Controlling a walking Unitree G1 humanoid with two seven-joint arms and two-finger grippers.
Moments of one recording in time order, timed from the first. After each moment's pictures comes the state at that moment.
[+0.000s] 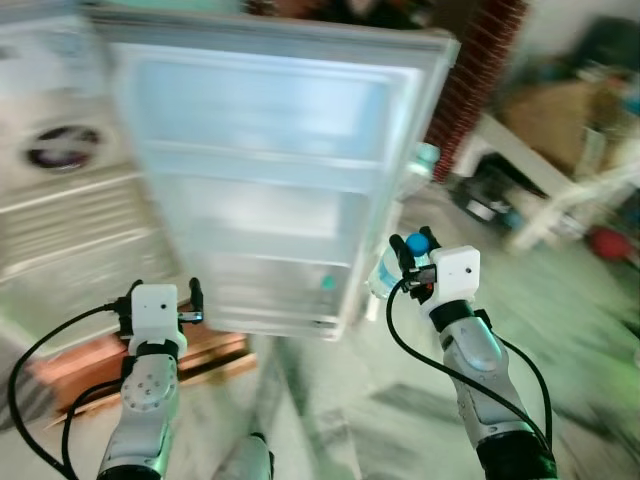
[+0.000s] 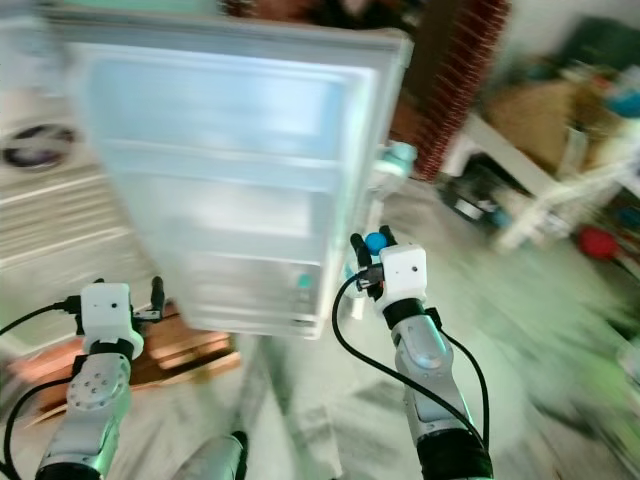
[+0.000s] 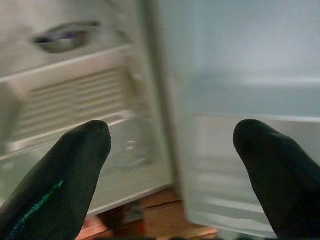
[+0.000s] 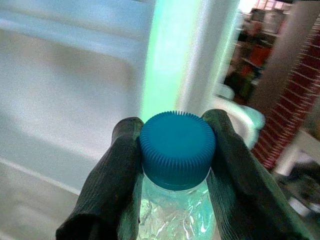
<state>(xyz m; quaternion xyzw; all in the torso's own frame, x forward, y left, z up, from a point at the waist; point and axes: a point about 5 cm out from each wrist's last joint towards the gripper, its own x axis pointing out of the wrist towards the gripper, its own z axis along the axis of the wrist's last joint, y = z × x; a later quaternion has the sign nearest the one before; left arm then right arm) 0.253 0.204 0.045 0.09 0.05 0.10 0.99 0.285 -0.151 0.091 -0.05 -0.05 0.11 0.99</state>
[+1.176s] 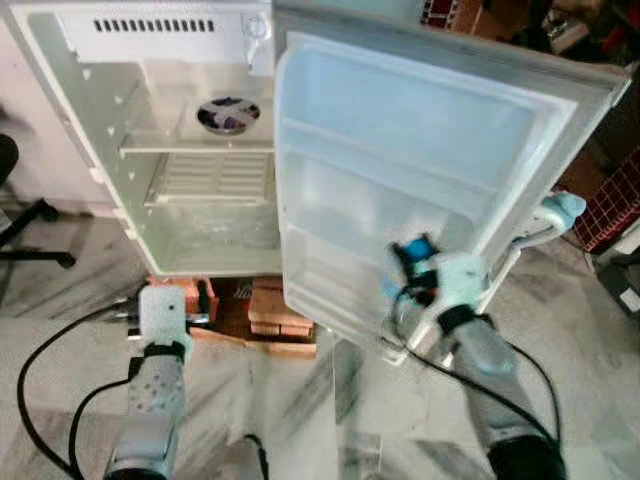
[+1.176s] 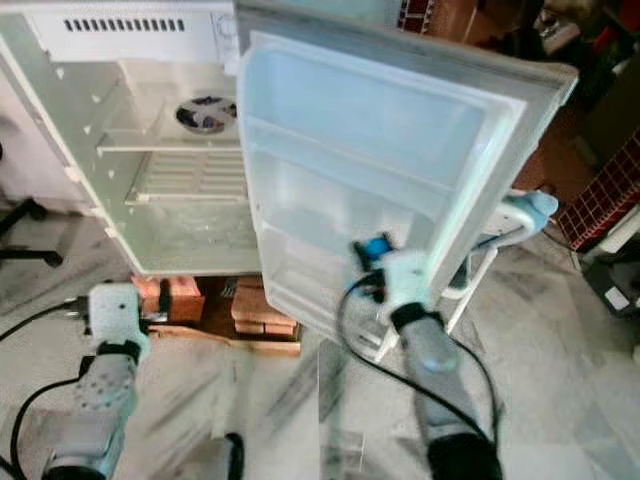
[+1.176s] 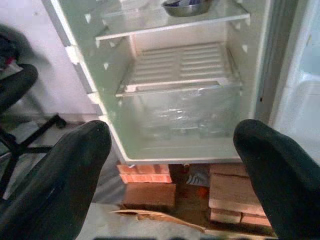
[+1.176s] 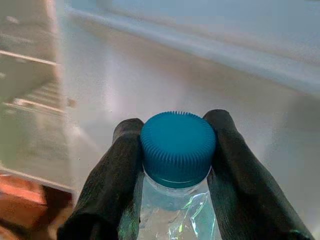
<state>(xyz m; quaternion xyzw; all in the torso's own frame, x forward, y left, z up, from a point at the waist) 0.253 0.201 0.046 0.09 0.06 0.08 0.99 0.283 -0.158 0.087 -0.05 -0.04 0.11 0.99</state>
